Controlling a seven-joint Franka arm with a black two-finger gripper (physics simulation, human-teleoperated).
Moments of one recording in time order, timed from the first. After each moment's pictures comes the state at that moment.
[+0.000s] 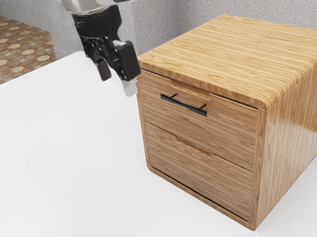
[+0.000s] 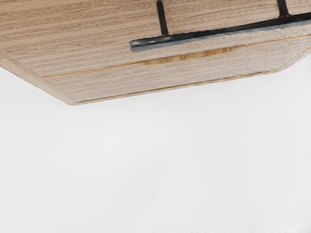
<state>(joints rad) 0.65 0.00 -0.74 -1.25 -0.03 1.35 0.10</state>
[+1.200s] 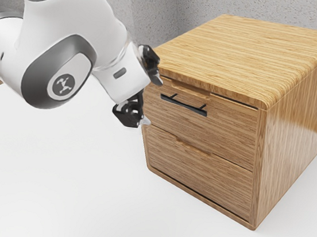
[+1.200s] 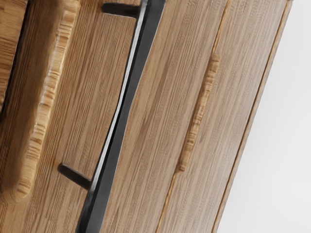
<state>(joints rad) 0.49 -0.30 -0.54 -1.89 -0.01 2.20 1.19</state>
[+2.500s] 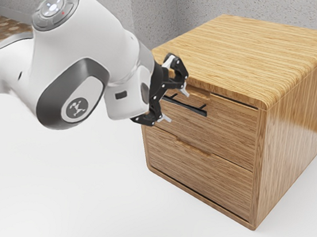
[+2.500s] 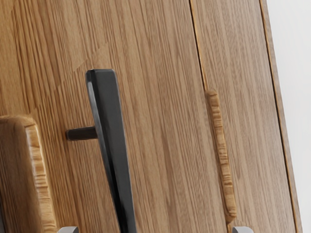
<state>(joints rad) 0.41 -0.27 -0.53 -1.96 -0.01 2.41 1.59</state>
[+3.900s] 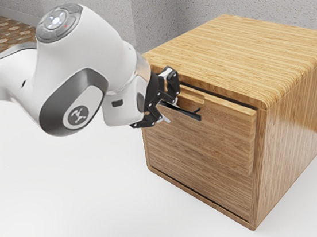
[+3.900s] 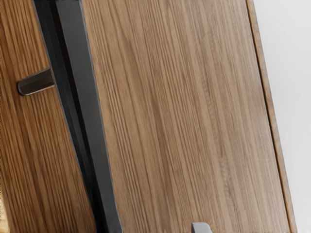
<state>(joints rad) 0.43 -0.27 -0.52 -2.01 -0.01 2.44 1.65</state>
